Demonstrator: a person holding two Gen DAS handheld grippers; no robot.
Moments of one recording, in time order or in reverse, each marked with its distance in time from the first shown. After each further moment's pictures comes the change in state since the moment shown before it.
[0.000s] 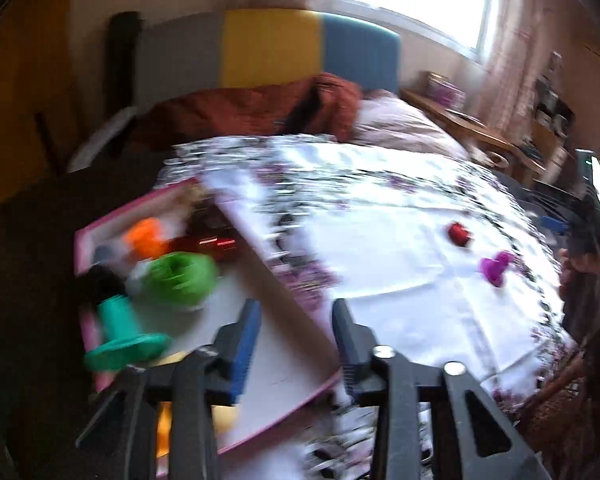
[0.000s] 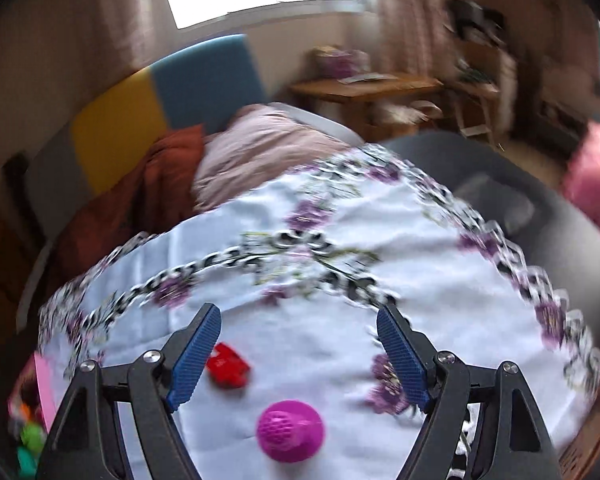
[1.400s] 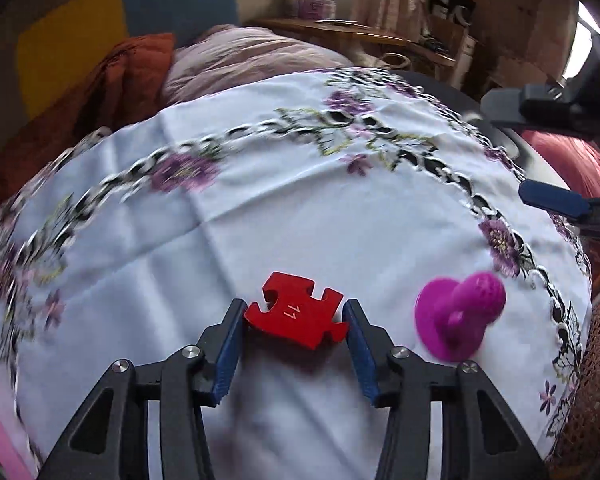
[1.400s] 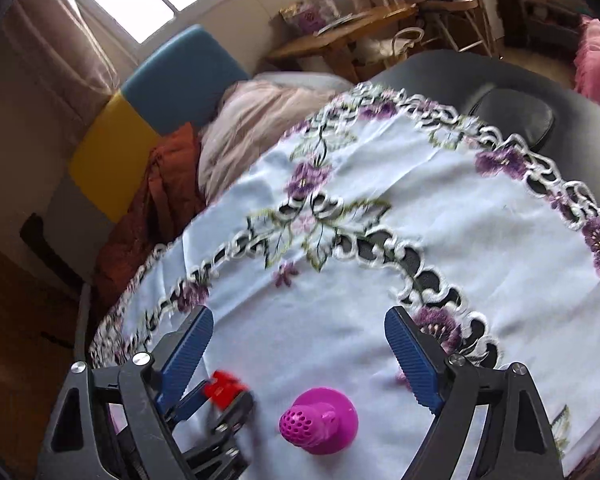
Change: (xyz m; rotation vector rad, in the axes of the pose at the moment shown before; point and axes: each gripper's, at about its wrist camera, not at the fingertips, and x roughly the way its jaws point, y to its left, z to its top) left arm 0.193 -0.188 0.056 0.347 0.184 -0.206; right arm 0.030 -0.031 -0.004 0.218 0.160 0.172
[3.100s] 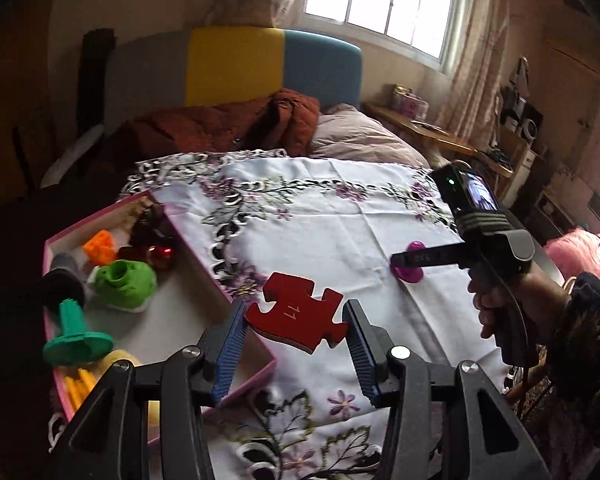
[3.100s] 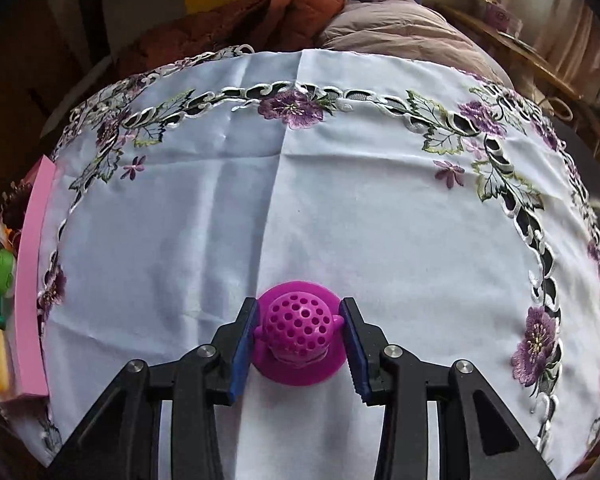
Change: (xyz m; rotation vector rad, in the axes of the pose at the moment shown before) left arm -0.216 0.072 -0.152 -0.320 -0.277 0.150; right arm 0.074 0.105 -0.103 -0.691 0.310 -0.120
